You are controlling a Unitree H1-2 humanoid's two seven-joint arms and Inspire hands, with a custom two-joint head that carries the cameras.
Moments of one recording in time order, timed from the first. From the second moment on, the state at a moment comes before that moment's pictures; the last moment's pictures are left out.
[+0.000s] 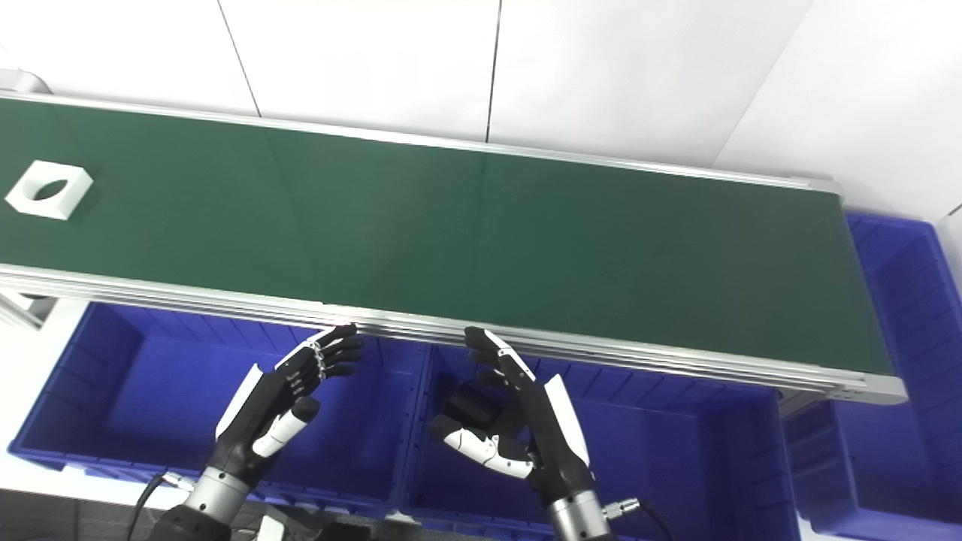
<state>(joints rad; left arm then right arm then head) 0.34 0.13 -0.15 0.09 0.02 -0.43 -0.17 0.32 -0.08 0.35 -0.14 -0.29 -0.19 0.06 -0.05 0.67</state>
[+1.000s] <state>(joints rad) 0.33 0.13 -0.13 0.10 0.01 -0.43 -0.17 0.31 -0.05 0.34 -0.10 -0.29 -0.21 0.06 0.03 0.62</state>
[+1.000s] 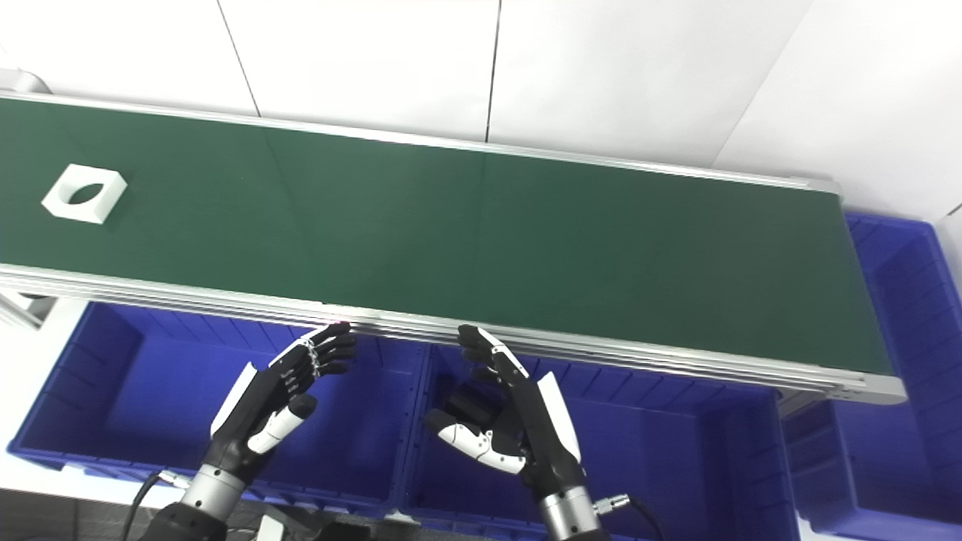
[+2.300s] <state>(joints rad) 0.34 0.23 -0.10 -0.12 0.14 -0.42 -0.09 0.27 -0.07 0.31 0.03 -0.25 -0.32 0.06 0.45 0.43</state>
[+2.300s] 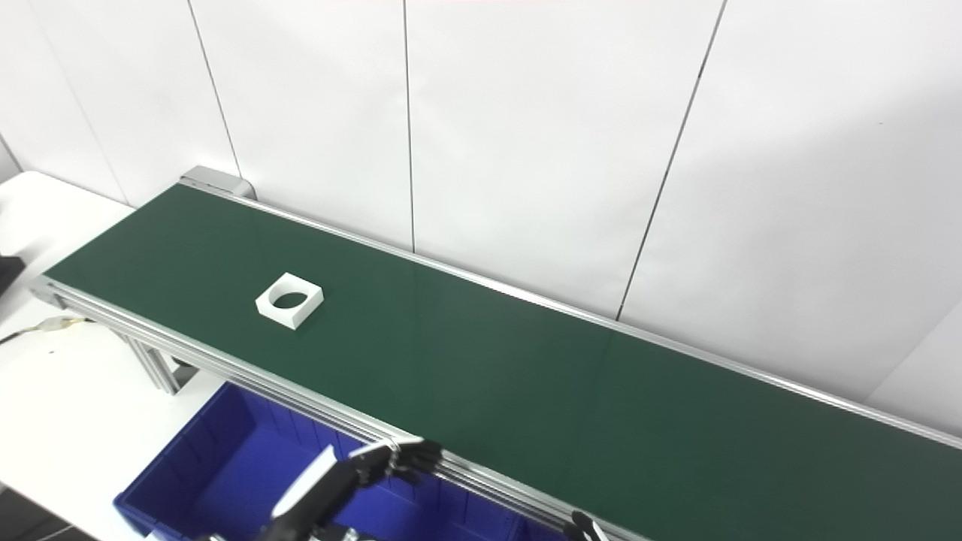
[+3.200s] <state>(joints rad) -0.03 0.41 0.11 -0.31 0.39 0.01 -0.17 0.25 -0.07 0.31 0.05 -0.26 -0.32 0.06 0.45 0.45</state>
